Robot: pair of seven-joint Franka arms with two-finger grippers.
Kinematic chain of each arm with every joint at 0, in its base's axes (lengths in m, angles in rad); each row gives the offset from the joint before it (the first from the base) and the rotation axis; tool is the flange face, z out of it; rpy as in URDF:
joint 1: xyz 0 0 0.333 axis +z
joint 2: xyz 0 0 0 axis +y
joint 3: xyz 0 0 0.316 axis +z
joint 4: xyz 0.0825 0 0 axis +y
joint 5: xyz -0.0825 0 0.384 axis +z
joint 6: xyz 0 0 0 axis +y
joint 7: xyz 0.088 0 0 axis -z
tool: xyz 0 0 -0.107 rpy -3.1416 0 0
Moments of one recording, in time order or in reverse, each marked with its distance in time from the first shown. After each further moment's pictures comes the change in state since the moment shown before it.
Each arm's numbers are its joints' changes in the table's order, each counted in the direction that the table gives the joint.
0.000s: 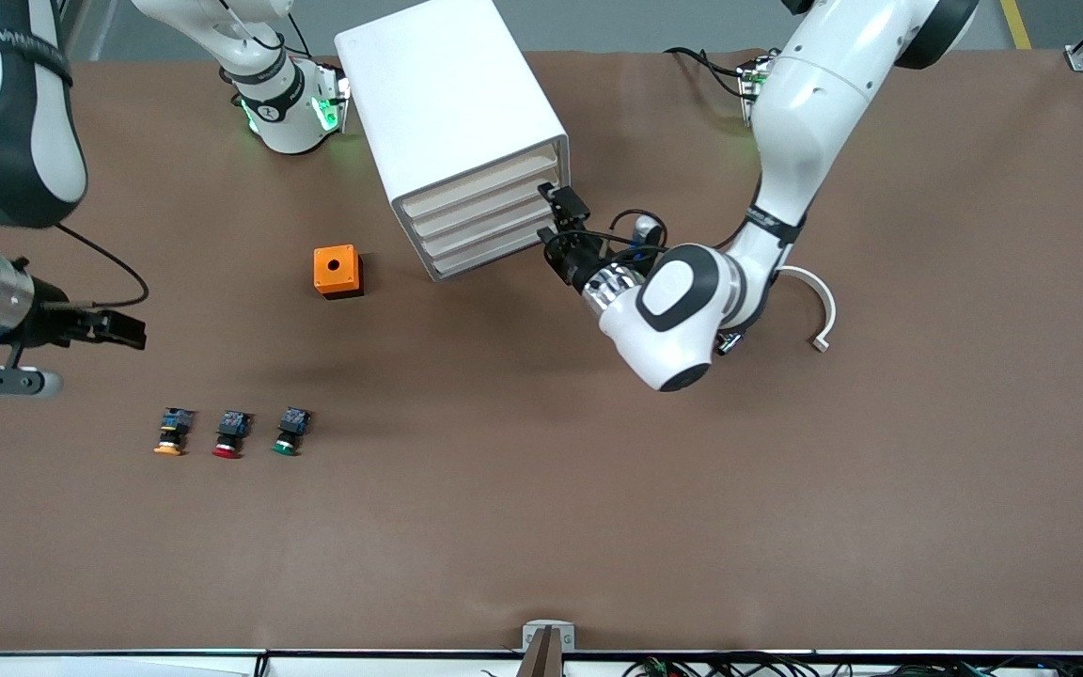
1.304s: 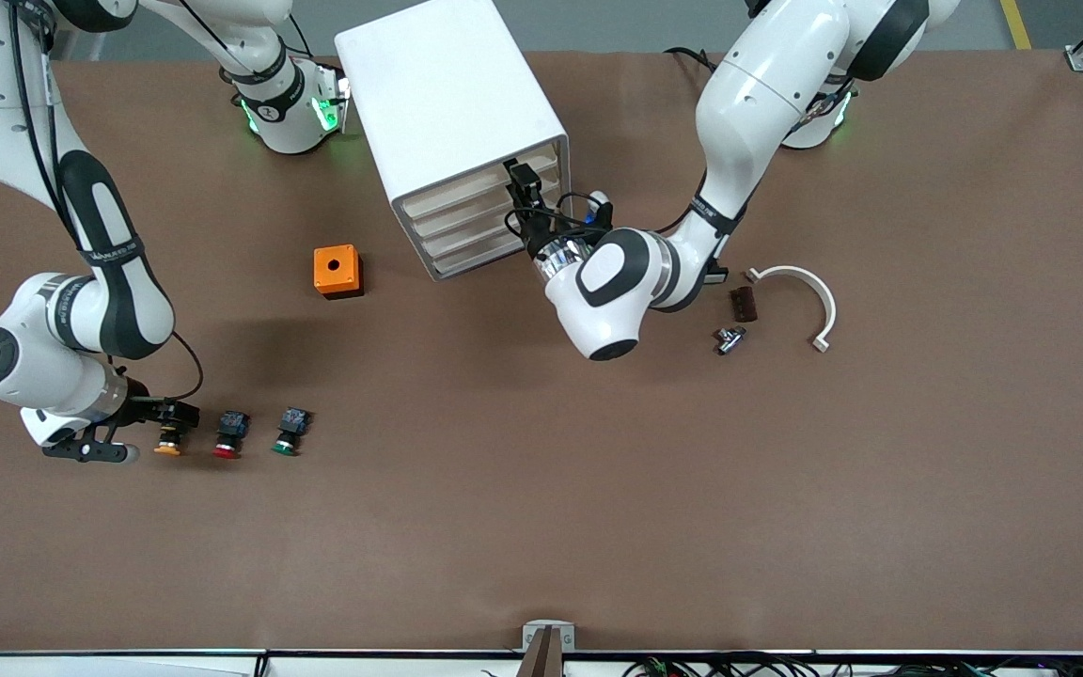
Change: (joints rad) left arm -0.132 0.058 -0.001 -0.001 -0.047 0.009 -0.068; right arm -0.143 0.356 -0.002 0.226 0.050 -0.676 -0.091
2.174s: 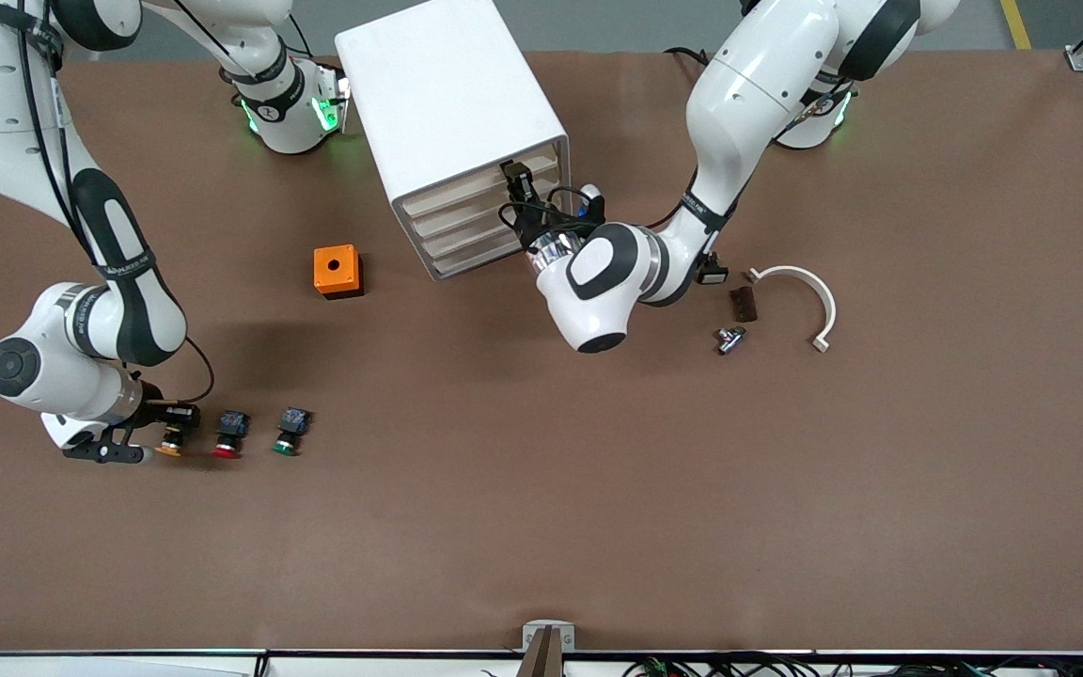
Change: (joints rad) left arm -0.012 0.009 0.001 0.004 -0.009 0.003 -0.033; right arm -0.003 0.041 0.000 -0.009 0.000 -0.009 0.000
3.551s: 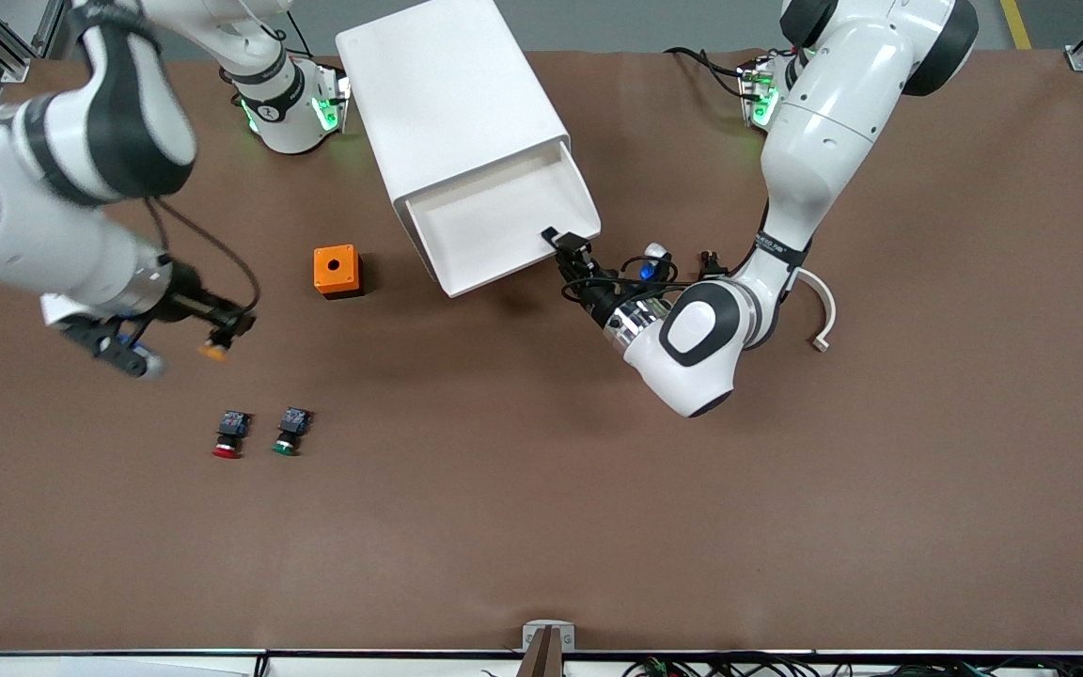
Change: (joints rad) left arm 0.220 0.005 0.006 -0.016 -0.003 -0.031 0.040; right arm 0.371 -0.565 0.037 0.013 0.157 0.645 0.823
